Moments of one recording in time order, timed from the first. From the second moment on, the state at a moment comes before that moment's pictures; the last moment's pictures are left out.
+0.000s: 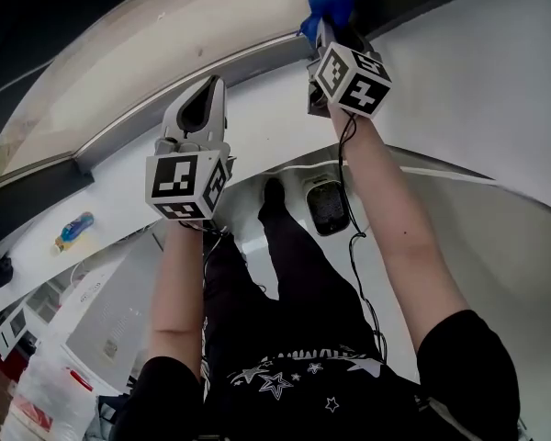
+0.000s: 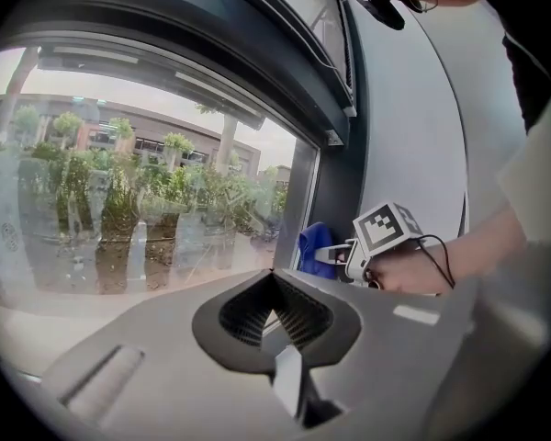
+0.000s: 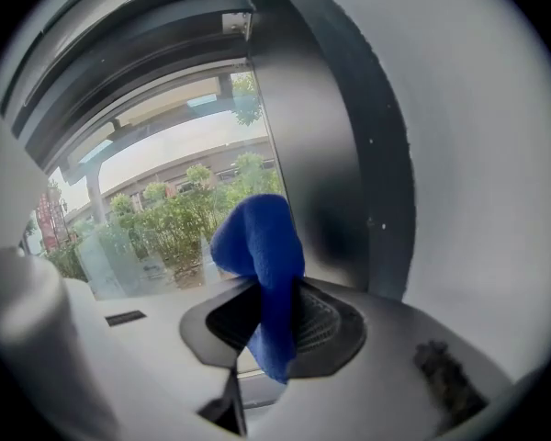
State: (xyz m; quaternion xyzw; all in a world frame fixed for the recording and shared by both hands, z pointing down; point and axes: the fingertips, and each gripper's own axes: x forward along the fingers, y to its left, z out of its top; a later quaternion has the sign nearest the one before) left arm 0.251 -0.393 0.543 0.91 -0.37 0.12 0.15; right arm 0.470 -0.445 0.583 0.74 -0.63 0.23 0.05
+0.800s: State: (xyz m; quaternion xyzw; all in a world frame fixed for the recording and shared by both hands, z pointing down) left arm 0.006 -0.358 0.578 0.86 -0.47 0.11 0.16; right arm 0.191 -0.417 0.614 0.64 -0.73 0.23 0.11
